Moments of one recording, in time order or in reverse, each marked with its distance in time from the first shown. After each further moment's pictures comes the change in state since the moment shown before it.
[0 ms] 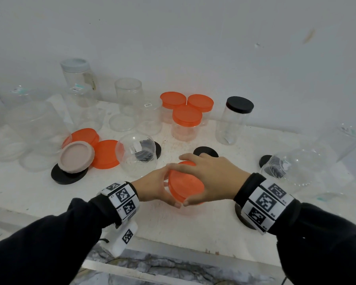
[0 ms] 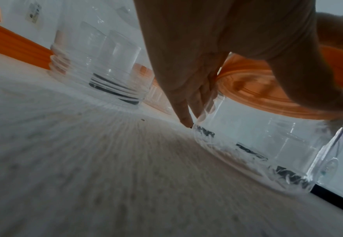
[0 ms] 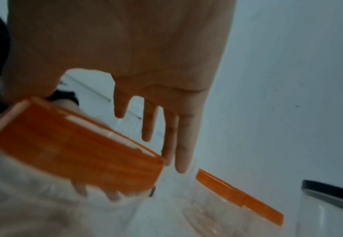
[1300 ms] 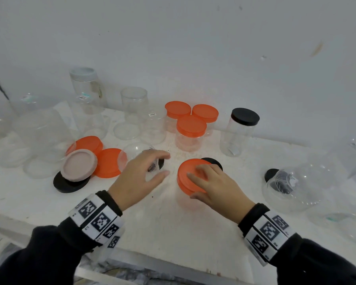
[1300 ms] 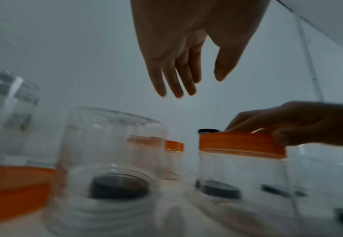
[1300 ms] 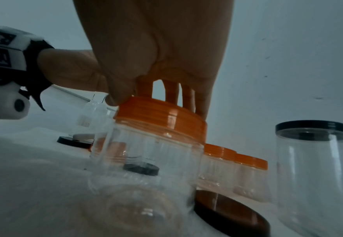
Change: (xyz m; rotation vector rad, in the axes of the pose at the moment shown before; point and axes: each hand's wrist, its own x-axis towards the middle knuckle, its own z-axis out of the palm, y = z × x) left_hand -0.033 0.032 -0.028 0.430 0.575 0.428; right_hand 0.008 0.022 0.050 0.034 0.481 0.028
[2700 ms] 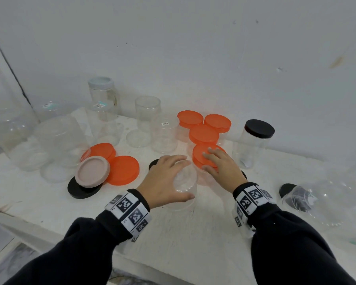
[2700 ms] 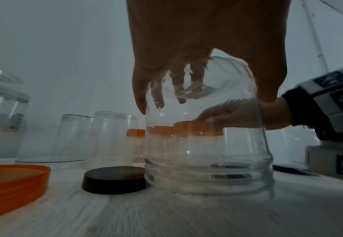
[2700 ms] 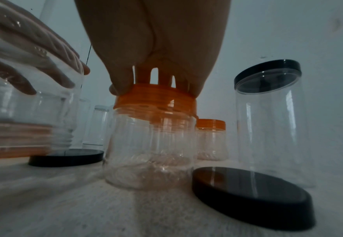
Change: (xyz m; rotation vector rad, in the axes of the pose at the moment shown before) left_hand 0.029 -0.014 0.019 0.284 -0.235 -0.123; right_hand 0.076 0.057 0.030 0.250 -0.021 0.295
